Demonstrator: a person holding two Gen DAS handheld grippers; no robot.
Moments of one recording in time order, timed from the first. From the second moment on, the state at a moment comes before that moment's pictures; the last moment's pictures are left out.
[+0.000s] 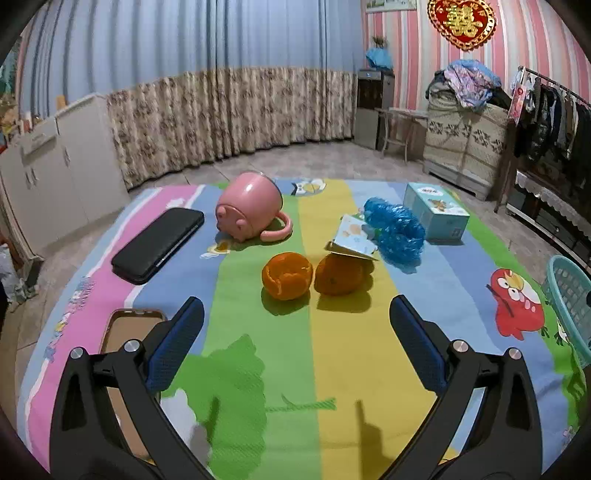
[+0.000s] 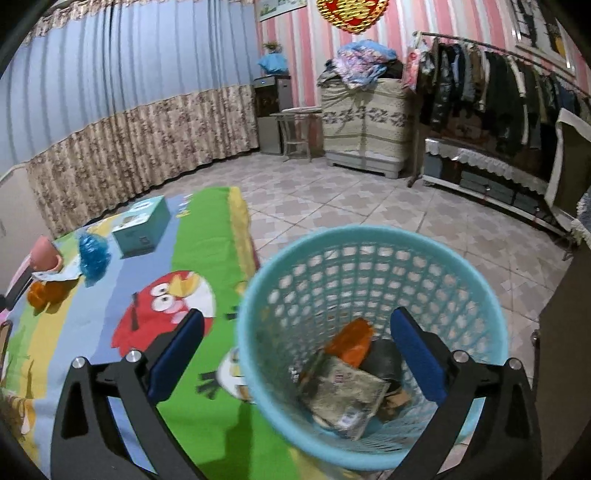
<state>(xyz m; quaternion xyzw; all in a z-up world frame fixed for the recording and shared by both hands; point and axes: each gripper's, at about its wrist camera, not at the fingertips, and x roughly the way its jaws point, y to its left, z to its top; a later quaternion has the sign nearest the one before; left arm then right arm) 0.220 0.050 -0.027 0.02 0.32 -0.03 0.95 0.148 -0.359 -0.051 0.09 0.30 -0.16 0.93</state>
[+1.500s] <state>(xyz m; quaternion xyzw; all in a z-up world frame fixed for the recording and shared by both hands) 0.297 0.124 -0.049 -0.02 0.37 -0.04 0.93 0.323 -0.168 -0.047 0.02 0.37 -0.01 0.93</state>
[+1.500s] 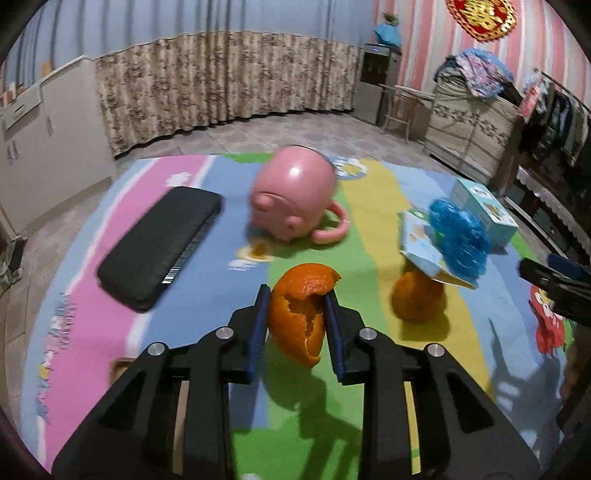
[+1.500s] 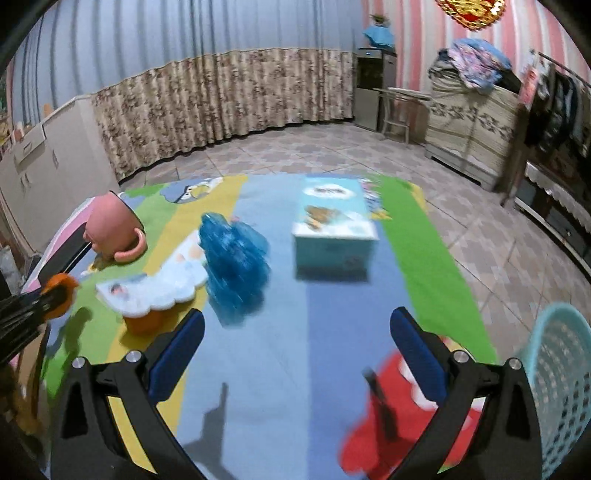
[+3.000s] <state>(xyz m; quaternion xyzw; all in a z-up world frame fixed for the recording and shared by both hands) 0.226 -0.022 0.024 0.00 0.31 -0.12 0.94 0.100 -0.382 0.004 0.09 0.27 -0.16 0.94</state>
